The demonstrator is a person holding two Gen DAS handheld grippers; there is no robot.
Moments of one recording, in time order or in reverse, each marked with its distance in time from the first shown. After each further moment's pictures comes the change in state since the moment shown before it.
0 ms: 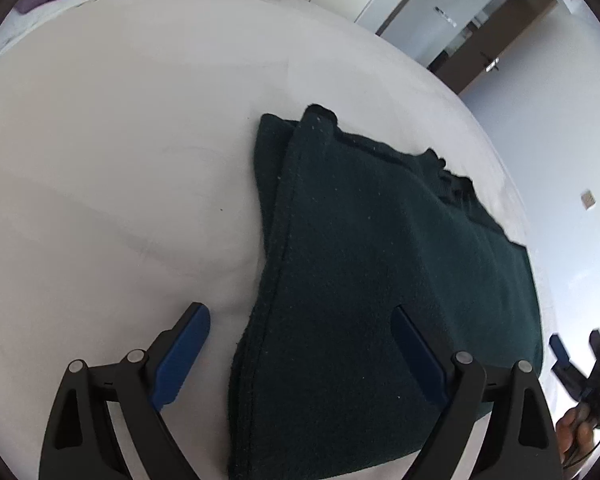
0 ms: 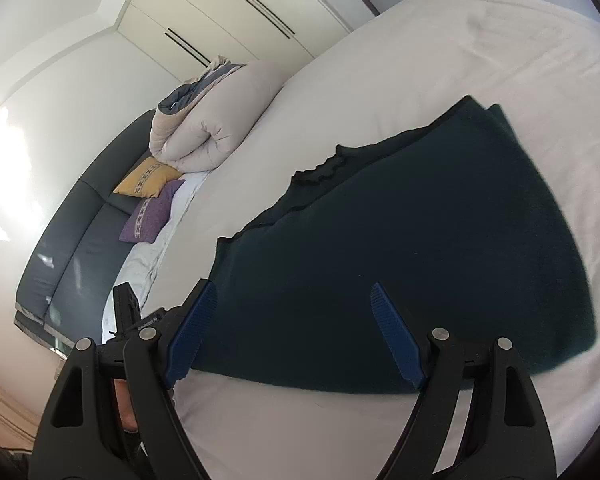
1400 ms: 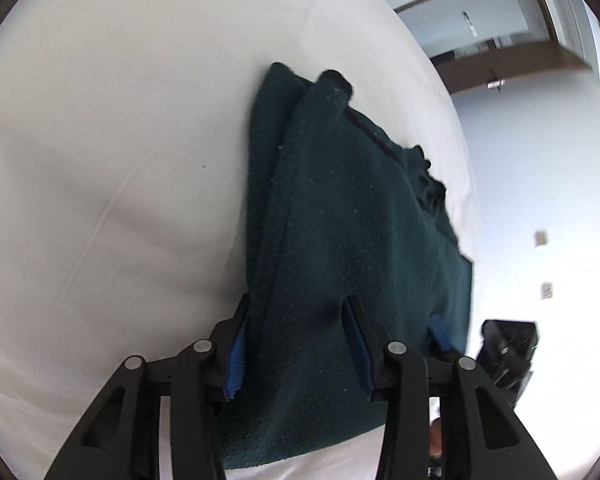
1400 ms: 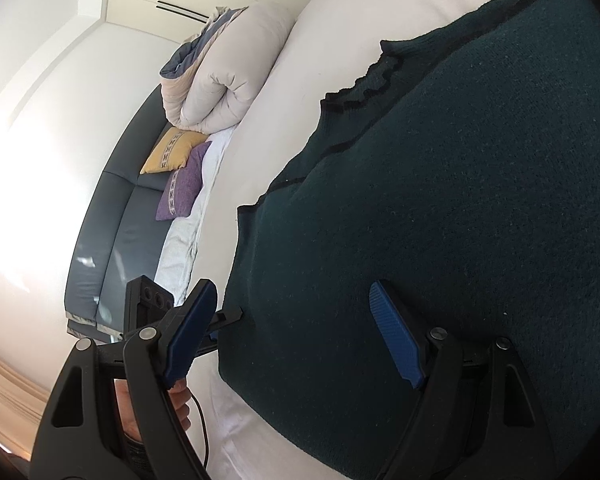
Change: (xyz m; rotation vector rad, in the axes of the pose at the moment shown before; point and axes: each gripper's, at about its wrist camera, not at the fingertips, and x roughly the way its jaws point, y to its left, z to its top) left arm 0.011 0.047 0.014 -0.301 0.220 -0.305; right arm 0.160 -0.012 0.010 0.152 0.222 0.183
